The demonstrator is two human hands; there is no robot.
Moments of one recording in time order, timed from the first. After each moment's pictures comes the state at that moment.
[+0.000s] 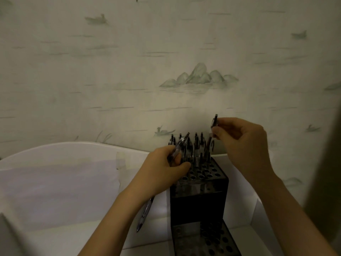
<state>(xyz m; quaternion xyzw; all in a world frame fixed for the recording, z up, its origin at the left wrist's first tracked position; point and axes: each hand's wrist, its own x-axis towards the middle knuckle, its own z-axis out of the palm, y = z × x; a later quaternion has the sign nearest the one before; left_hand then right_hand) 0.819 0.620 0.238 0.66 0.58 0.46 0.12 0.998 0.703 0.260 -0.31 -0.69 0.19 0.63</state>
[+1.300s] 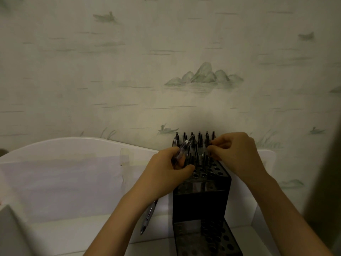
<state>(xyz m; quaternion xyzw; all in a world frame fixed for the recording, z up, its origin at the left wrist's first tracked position) 0.820 0.616 0.229 0.65 0.58 0.46 0.14 0.993 0.716 0.245 -0.44 -0.73 0.24 0.47</state>
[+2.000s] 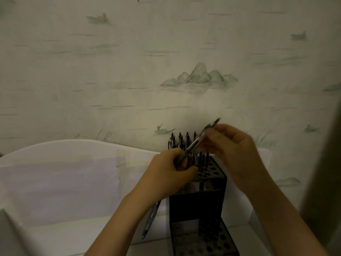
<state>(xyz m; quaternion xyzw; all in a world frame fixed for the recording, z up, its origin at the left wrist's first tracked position) 0.832 0.617 0.230 0.67 0.58 0.46 0.12 0.991 0.671 0.261 -0.22 -0.61 0.50 0.58</state>
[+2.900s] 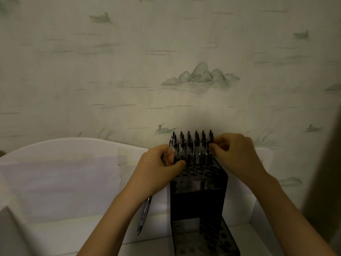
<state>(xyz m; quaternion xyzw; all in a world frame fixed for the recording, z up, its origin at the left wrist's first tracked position) 0.813 0.615 0.228 0.62 0.60 0.50 0.11 1.004 0.719 0.239 -0.41 -0.76 0.11 0.48</state>
